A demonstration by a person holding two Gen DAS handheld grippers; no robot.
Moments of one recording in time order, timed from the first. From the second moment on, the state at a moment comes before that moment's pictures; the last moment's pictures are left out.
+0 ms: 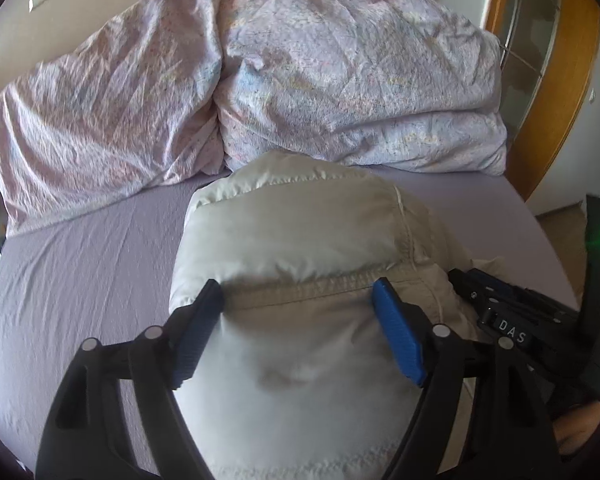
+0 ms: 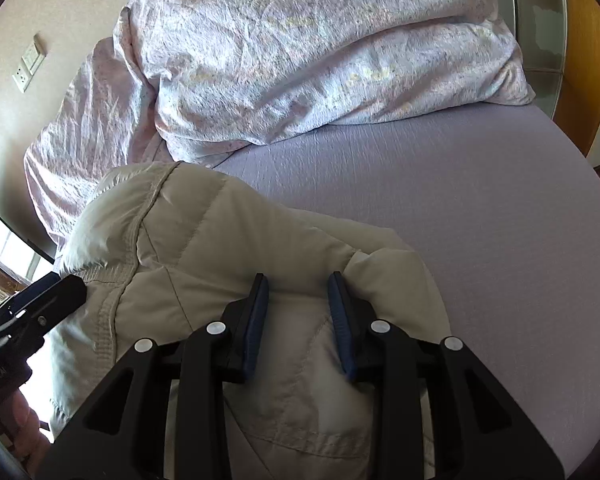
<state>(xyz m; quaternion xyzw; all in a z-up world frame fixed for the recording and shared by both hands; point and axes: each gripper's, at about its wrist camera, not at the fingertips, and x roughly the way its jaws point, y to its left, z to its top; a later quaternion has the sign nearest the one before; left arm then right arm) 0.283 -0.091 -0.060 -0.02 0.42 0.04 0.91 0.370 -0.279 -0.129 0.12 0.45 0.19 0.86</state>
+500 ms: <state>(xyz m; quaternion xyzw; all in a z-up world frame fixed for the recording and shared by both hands) 0.296 -0.086 -0.091 0.00 0.42 0.05 0.91 0.372 -0.272 -0.144 0.12 0.44 0.19 0.87</state>
